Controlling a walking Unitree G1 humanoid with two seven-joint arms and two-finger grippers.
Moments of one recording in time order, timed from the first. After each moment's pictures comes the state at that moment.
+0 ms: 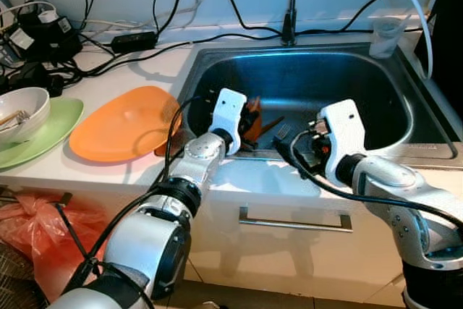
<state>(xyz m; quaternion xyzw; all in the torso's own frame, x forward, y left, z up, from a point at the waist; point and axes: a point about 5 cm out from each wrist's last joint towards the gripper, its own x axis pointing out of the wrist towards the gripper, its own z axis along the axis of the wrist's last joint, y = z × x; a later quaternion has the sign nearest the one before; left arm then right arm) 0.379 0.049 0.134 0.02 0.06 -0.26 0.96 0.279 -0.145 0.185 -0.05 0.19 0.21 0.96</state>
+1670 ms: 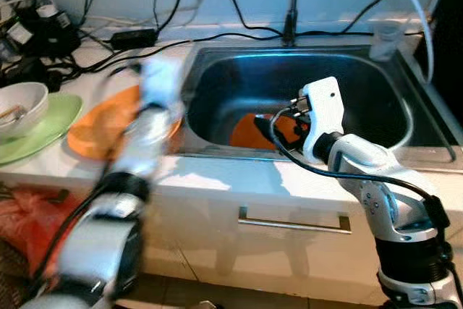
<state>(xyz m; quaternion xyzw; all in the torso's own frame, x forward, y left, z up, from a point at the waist) 0.393 0.170 0.176 0.10 -0.03 0.00 0.99 0.306 -0.114 0.199 -0.02 0.11 0.25 0.96</state>
